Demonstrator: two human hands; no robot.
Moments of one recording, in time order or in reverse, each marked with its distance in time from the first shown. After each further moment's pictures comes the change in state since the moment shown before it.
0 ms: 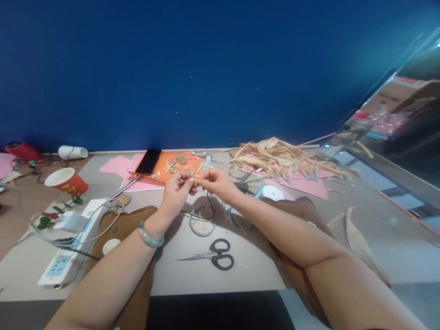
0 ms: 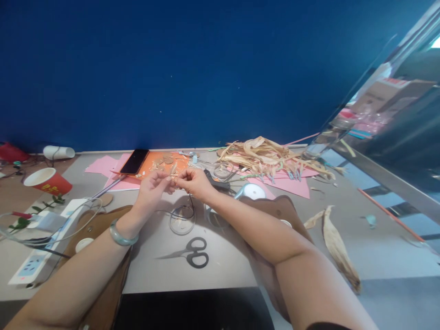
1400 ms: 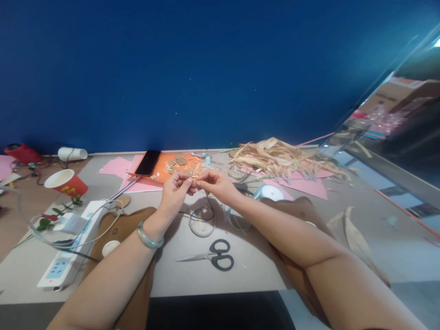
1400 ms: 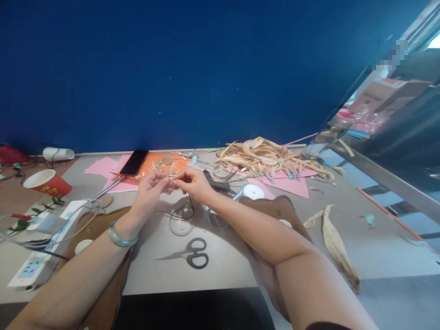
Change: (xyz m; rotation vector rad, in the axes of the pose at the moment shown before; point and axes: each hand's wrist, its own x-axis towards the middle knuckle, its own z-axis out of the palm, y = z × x) left_hand -0.003 0.008 0.000 -0.014 0.024 -0.020; right_hand 0.000 0.003 0.000 0.057 -0.048 -0.113
